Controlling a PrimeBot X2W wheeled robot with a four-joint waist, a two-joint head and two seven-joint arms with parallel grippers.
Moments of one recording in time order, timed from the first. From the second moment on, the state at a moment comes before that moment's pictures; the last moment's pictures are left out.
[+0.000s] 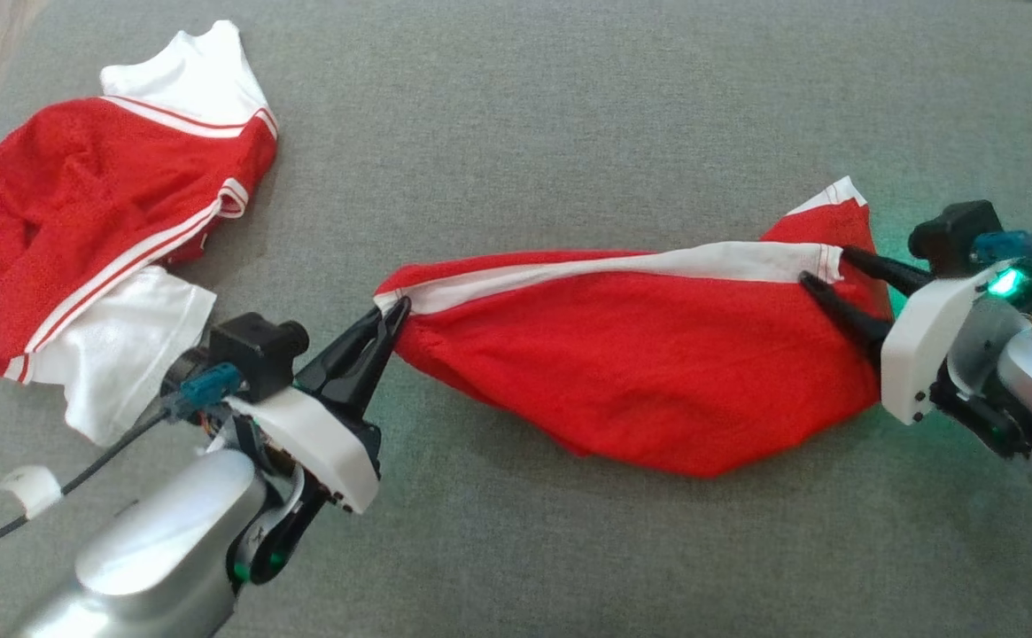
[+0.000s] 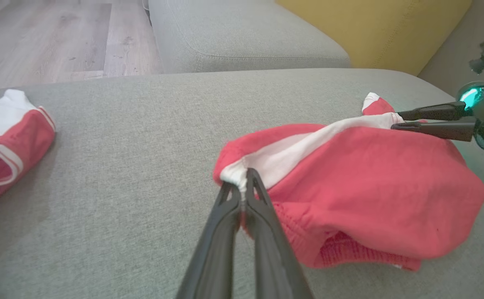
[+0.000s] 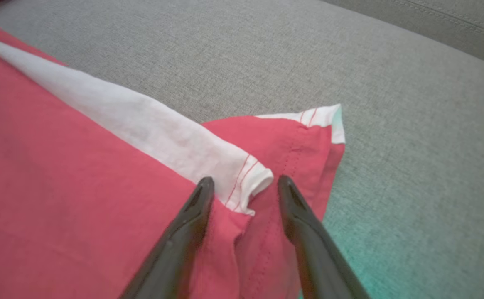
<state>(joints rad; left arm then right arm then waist) -0.56 0.52 -0.97 0.20 -0.87 0.03 -0.06 -0.76 -0.68 1.10 0.55 0.89 0.12 0.05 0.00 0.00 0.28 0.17</state>
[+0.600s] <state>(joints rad) -0.57 0.51 -0.92 0.22 -0.86 0.06 -0.18 -0.87 -0.63 1.20 0.71 0.96 0.12 -0.22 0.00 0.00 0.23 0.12</state>
